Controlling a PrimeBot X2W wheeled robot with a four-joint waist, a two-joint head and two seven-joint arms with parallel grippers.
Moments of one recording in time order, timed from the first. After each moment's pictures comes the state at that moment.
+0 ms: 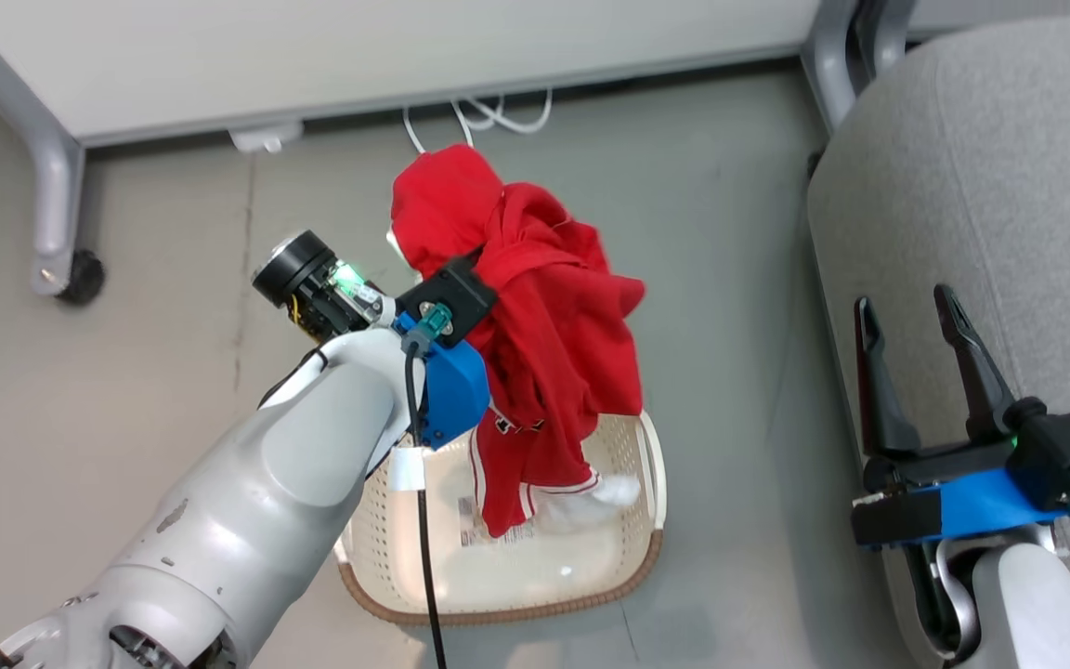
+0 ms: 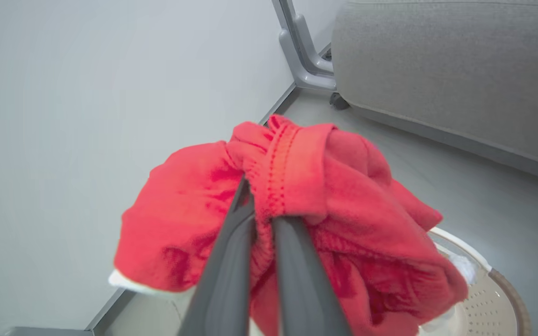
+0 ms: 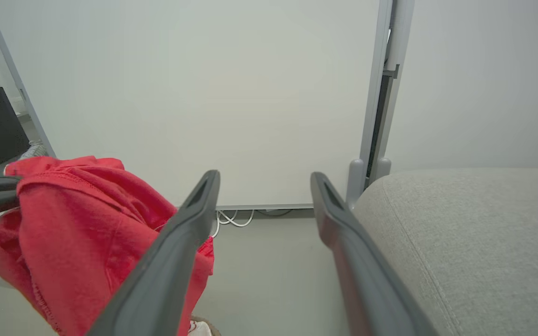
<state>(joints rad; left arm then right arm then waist) -0.96 0.12 -1.08 1.06 -0.40 -0.11 -0.26 -0.24 -0.05 -0.03 0.13 0.08 0.13 -0.26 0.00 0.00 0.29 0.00</state>
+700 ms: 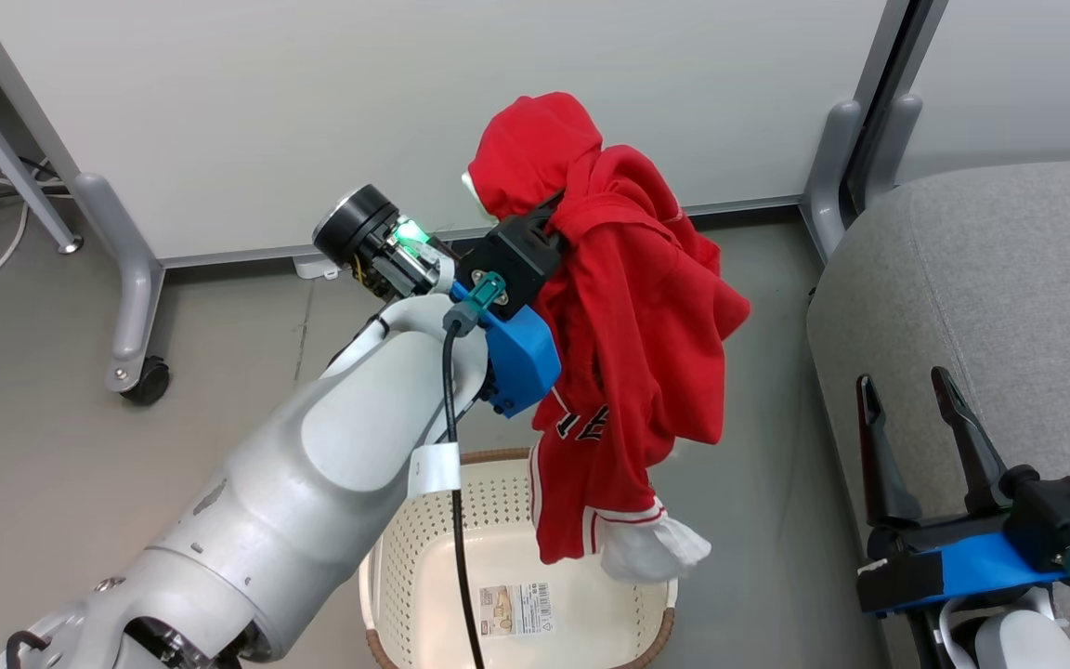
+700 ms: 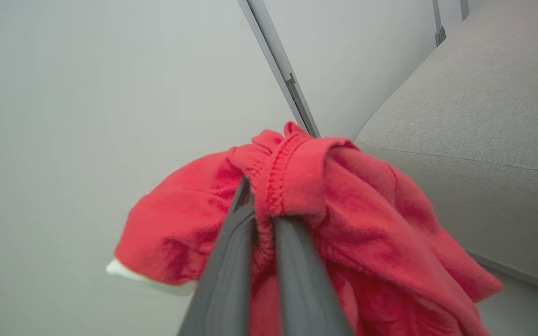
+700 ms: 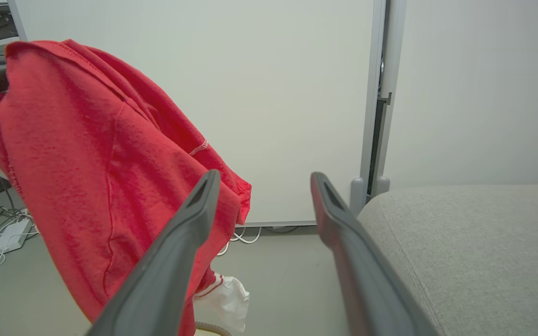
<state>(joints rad) -0.97 0.09 -1.00 0.87 -0.40 -0.08 -0.26 -0.12 -0.05 -0.04 0.15 0.11 0.13 -0.26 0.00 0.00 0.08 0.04</state>
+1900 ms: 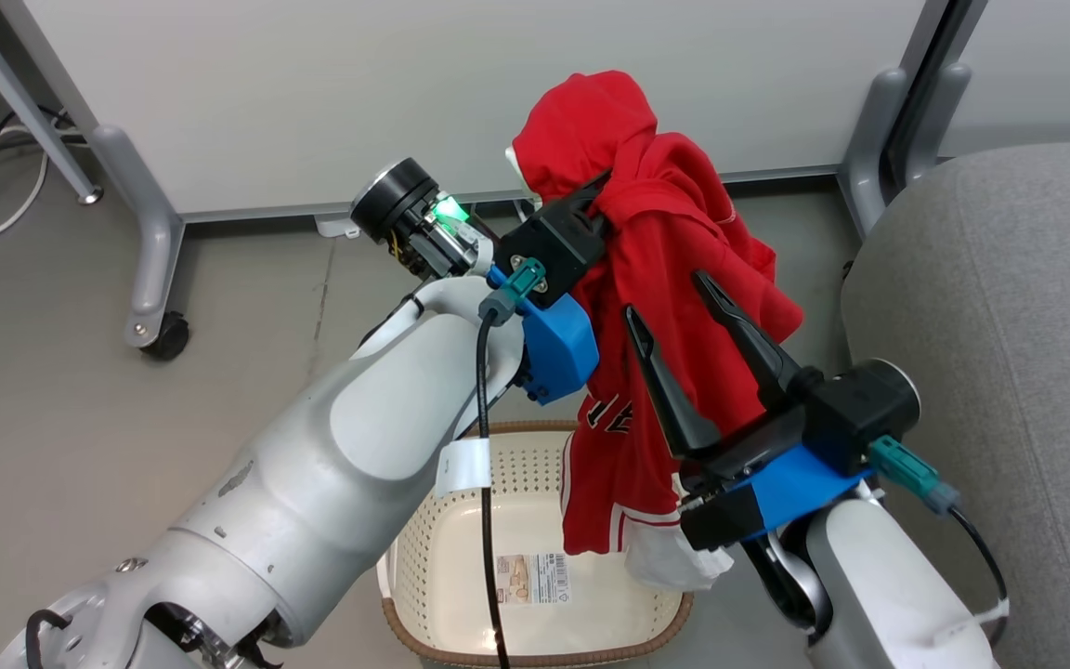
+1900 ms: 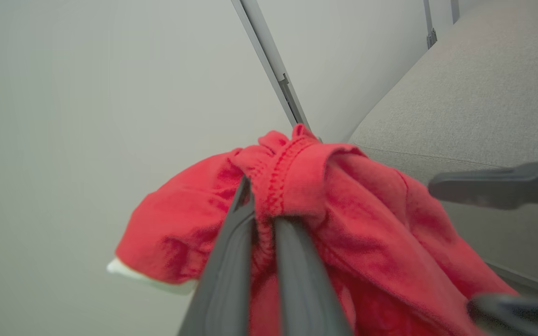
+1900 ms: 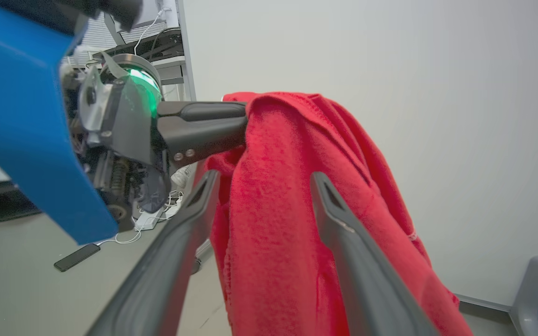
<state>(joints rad) -1.01 0.06 -1.02 0.85 -0.41 -0.08 -0.26 -0.38 -0.05 0.34 0.23 0.19 0.13 -0.26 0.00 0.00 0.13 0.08</state>
